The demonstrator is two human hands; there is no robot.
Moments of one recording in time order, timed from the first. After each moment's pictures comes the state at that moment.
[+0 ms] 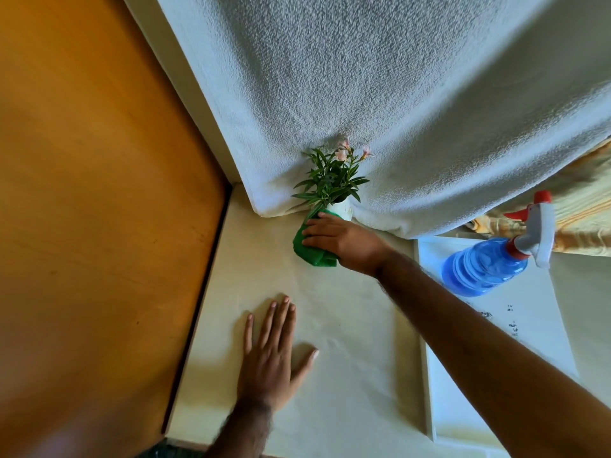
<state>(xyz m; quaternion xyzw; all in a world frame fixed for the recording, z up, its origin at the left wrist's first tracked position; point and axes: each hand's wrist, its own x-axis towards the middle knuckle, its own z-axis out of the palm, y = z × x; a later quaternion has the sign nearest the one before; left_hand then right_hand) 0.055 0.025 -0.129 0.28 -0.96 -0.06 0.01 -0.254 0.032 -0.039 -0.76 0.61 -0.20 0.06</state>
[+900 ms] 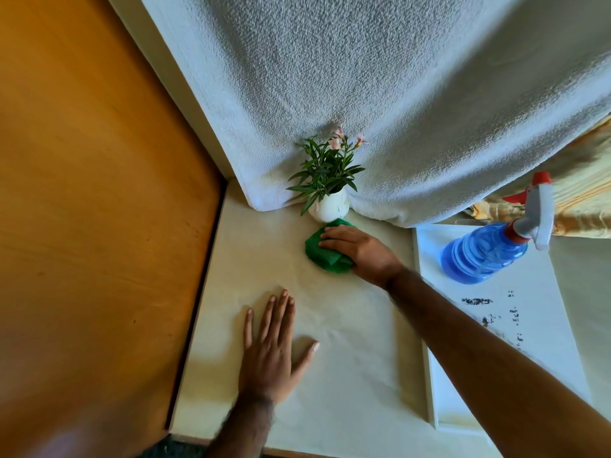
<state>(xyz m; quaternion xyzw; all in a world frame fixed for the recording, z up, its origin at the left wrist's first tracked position) 0.059 0.026 -0.134 0.28 -0.96 -0.06 0.02 -0.245 0.079 -0.075 -0.66 0.69 -0.26 0.12</state>
